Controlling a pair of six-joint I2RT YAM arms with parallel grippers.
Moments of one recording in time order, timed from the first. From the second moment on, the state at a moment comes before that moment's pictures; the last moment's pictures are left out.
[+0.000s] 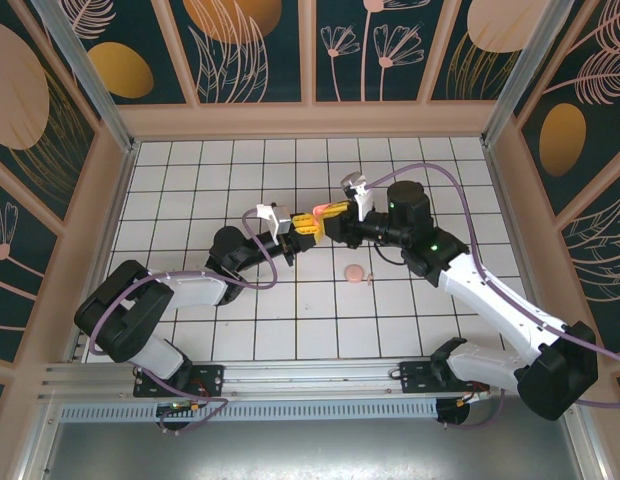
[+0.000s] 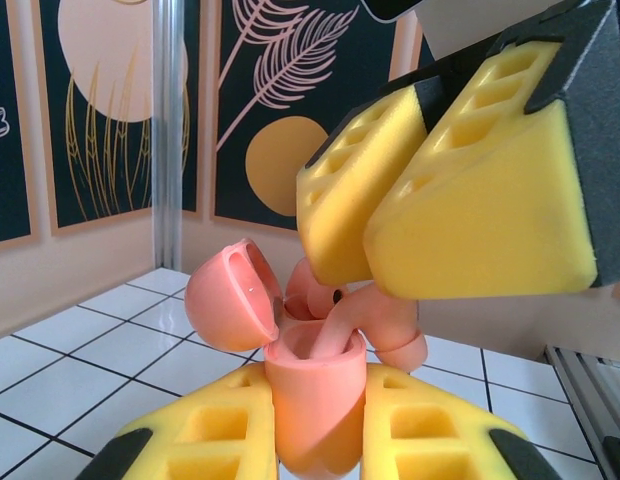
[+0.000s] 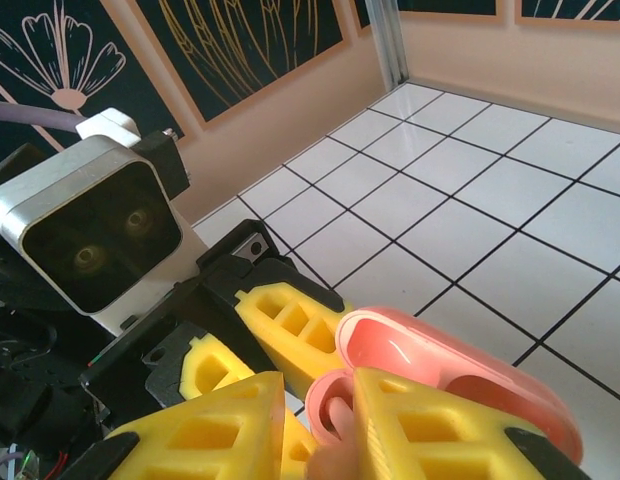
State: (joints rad) left arm -0.67 1.55 0.55 1.23 0.57 -0.24; right arm 0.63 1.13 0.92 -0.11 -0.49 0.16
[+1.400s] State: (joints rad) left arm -0.68 1.56 0.55 1.22 0.50 -0.23; right arm 0.58 1.21 0.98 -0.06 -0.58 0.23
